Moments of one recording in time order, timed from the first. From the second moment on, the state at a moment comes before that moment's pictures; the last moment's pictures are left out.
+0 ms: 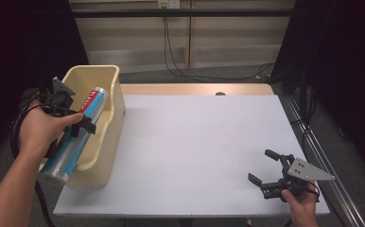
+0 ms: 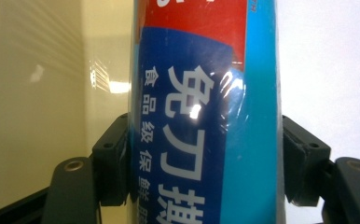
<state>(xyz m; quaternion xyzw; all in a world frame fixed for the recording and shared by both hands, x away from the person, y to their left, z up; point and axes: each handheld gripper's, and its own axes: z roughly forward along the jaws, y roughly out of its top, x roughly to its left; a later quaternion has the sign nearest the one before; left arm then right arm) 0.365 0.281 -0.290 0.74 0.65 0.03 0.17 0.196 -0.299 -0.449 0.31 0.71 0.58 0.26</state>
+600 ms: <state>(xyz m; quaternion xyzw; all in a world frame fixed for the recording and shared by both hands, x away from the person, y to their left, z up) 0.368 0.279 -0.298 0.75 0.65 0.01 0.15 0.197 -0.299 -0.449 0.31 0.71 0.58 0.26</state>
